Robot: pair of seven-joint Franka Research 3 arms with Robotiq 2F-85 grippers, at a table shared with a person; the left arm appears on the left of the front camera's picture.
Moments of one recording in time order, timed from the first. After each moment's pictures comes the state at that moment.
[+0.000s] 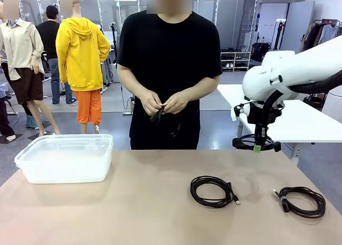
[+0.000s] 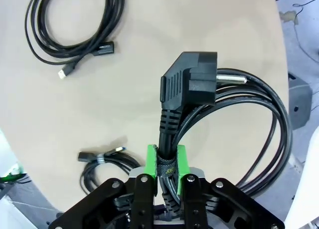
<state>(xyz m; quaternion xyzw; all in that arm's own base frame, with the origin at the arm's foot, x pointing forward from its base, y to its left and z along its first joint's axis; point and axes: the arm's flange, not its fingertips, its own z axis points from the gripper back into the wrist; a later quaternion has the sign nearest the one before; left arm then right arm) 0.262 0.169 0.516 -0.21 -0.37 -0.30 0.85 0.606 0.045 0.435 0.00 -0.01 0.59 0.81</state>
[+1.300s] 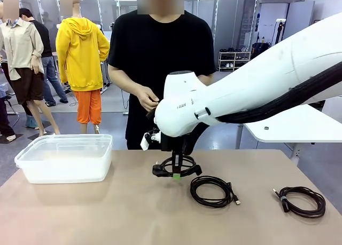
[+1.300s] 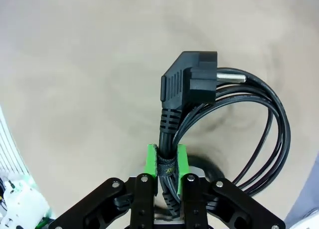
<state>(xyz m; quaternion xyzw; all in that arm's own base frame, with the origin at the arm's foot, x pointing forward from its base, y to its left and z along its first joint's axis) 0.262 0.168 0.516 -0.21 -0.37 -0.30 0.85 0.503 0.357 0.383 0.01 -0.02 0.67 0.74</state>
